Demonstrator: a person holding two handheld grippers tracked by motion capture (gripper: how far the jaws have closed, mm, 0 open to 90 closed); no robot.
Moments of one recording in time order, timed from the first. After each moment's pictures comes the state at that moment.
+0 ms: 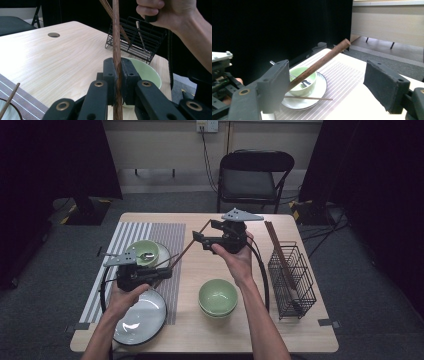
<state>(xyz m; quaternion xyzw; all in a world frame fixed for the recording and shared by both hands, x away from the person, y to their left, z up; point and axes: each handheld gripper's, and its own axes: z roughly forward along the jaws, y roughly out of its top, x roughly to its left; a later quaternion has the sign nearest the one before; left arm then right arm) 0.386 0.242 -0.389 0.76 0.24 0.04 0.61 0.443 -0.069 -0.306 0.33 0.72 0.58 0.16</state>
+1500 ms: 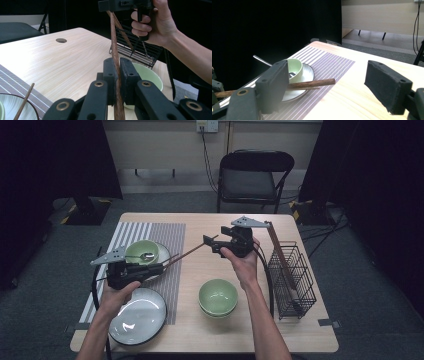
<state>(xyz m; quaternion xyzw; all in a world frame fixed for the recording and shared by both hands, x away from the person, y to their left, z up) 0.386 0.263 -0.384 0.74 0.25 0.05 0.62 0.457 -0.092 -0.343 0.37 0.71 0.57 0.16</state>
